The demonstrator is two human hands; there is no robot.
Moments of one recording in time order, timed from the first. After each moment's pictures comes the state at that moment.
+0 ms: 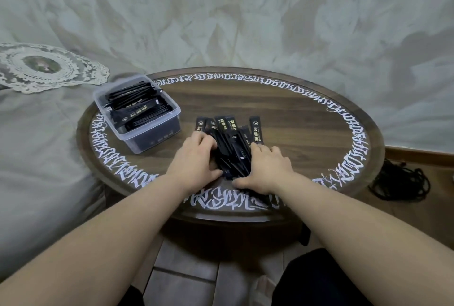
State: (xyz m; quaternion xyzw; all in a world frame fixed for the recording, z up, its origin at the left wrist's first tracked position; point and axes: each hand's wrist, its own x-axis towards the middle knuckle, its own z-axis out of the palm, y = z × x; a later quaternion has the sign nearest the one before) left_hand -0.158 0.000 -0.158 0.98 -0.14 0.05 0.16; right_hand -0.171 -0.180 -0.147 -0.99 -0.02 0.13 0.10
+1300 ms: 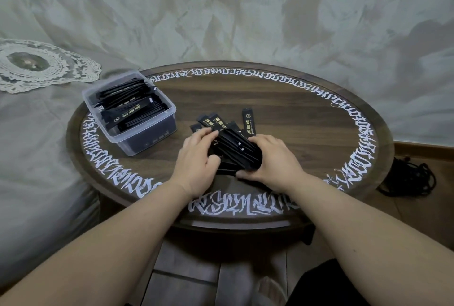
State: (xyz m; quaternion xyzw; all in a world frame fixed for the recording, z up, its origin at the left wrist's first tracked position) left_hand -0.154 -0.010 -0.164 0.93 -0.12 0.04 0.33; right_hand -0.153 -0.206 -0.169 -0.96 -0.10 -0.01 0.25
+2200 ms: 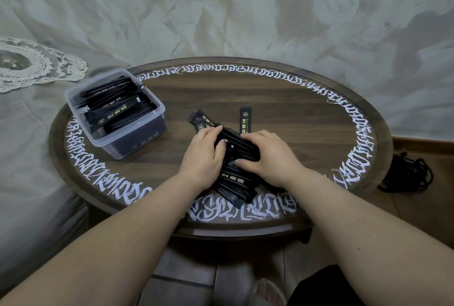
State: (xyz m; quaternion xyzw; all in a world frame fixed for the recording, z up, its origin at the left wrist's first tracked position) left_hand -0.123 -0.036 -0.186 0.93 -0.11 0.07 0.35; right_hand -0.138 -0.213 -0.170 -0.96 -0.12 -0.01 0.26
